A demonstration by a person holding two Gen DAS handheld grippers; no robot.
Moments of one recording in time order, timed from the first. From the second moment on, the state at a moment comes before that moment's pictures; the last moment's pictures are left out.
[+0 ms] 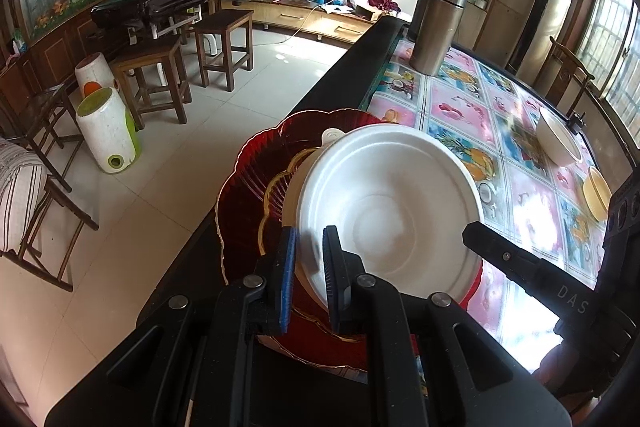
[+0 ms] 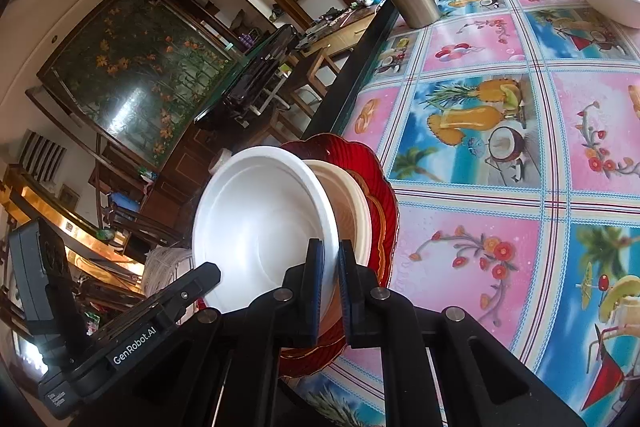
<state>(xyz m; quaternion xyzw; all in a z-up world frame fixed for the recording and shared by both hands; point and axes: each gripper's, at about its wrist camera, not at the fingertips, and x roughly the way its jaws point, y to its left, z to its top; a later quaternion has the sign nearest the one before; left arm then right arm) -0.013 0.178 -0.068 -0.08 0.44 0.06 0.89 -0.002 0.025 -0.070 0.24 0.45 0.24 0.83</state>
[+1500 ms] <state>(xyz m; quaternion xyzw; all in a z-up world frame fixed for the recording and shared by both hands) -0.011 0.190 -0.065 -0.12 0.46 0.03 0.88 0.013 0.032 -0.081 0.29 0.49 0.25 0.78</state>
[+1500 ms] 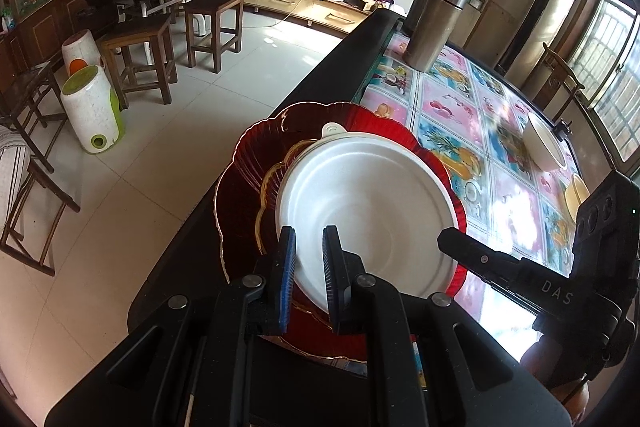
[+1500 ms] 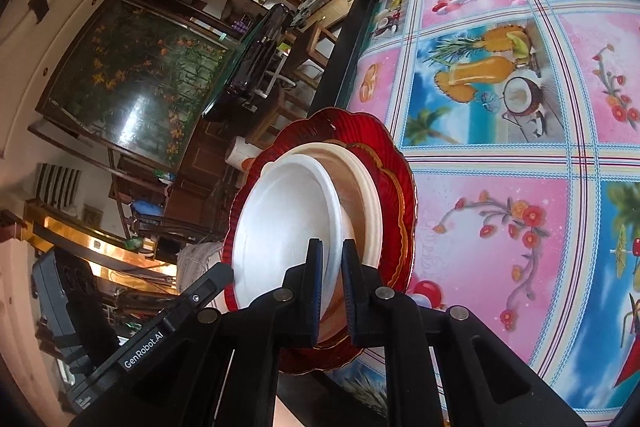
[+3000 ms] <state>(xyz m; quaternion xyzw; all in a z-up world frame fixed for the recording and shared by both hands) -0.005 0.023 -0.043 0.09 0.41 0.03 0.91 0.005 -0.193 -0.090 0.40 0.38 0.13 0.83</state>
